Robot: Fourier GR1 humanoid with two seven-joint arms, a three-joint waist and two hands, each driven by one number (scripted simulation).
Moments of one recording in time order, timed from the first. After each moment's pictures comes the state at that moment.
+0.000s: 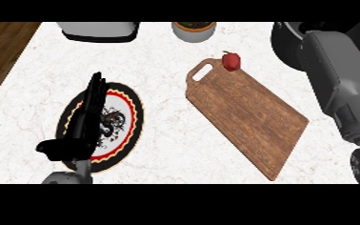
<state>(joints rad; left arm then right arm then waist) -0.04 0.12 -0.15 -1.58 0.08 0.21 -0.12 -1.17 -0.35 -0.40 -0.30 1.60 -0.49 0.88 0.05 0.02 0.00</state>
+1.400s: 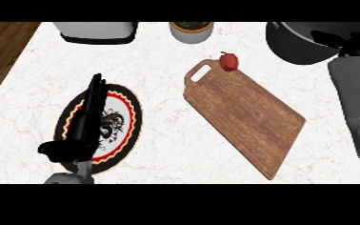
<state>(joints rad) -0.03 0.11 -0.14 -1.57 0.07 0.21 -0.13 -1.00 -0.39 -0.80 -0.38 1.07 -0.79 0.32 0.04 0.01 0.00</state>
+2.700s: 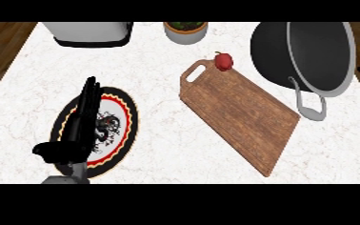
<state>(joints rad) -0.01 0.10 -0.09 -1.56 0.06 0.18 -0.14 -0.68 -0.50 -0.98 -0.48 0.39 -0.68 -0.38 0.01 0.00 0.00</state>
